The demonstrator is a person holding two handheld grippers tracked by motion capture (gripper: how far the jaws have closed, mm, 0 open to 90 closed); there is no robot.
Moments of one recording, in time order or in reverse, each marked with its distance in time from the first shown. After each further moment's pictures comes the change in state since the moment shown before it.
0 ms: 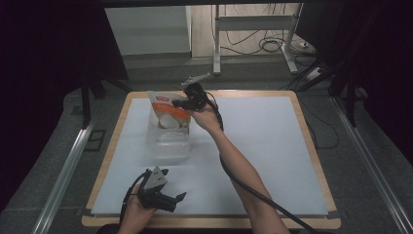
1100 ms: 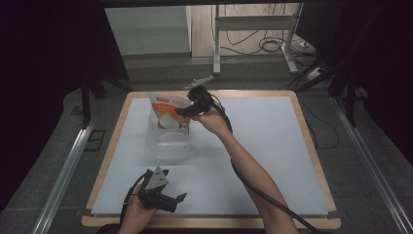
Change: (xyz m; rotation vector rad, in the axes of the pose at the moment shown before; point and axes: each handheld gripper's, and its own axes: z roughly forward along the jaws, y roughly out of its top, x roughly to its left) left arm -0.001 0.000 0.002 0.016 0.004 0.009; right arm 0.009 -0.007 -0.019 0.060 -0.143 -0.059
